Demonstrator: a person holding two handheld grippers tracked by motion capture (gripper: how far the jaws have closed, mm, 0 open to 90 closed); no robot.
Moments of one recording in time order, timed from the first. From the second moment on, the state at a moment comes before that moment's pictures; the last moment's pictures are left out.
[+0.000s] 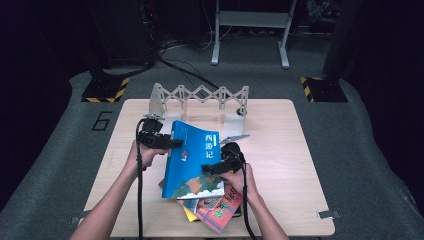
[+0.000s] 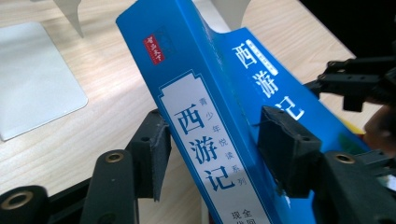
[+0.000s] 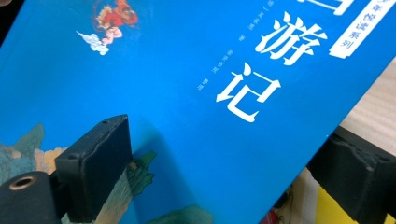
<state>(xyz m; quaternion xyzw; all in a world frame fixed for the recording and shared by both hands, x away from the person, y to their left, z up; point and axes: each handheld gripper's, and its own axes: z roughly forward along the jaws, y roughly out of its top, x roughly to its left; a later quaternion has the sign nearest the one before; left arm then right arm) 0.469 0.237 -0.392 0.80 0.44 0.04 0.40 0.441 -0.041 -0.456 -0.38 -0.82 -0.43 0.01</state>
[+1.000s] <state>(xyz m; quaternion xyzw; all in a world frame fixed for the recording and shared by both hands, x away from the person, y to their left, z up) 0.490 0.234 -0.415 0.79 0.46 -0.02 0.41 0.441 -0.035 -0.453 -0.35 -0.83 -0.44 -0.01</state>
